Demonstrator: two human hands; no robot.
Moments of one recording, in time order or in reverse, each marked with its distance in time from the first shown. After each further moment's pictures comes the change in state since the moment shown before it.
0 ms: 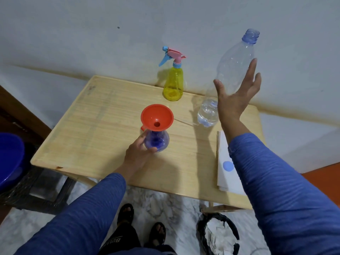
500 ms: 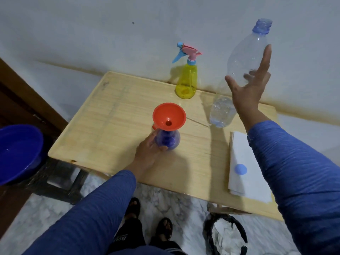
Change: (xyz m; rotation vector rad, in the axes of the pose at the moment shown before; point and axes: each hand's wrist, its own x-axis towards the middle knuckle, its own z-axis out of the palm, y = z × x) left_hand 0.003 -0.003 0.003 -0.144 0.031 -0.051; right_hand 0.025 -0.002 0.006 0.000 -0.167 -0.067
